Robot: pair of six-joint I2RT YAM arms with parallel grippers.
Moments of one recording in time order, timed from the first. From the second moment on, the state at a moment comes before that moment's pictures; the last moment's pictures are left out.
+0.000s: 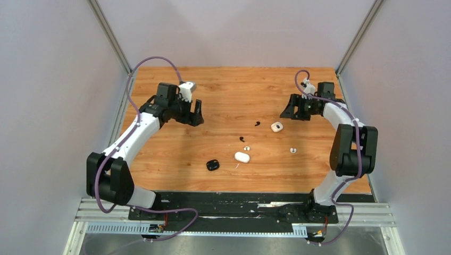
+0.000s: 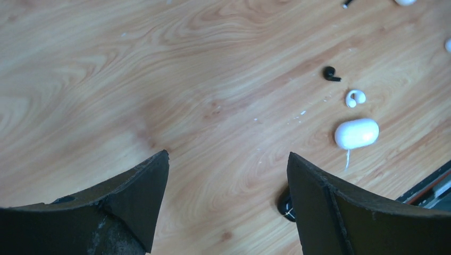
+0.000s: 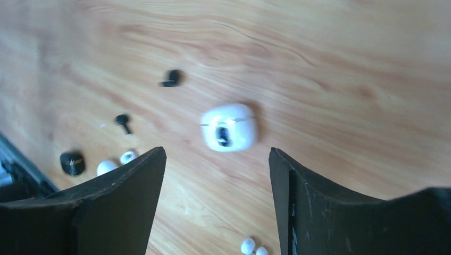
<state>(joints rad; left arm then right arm) -0.31 1.44 1.15 -0.50 0.34 0.01 -0.12 1.79 1.20 -0.45 -0.60 0.04</state>
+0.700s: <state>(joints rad) -0.05 1.31 1.07 -0.54 0.36 -0.27 0.63 1.84 1.25 -0.38 -0.92 -0.76</state>
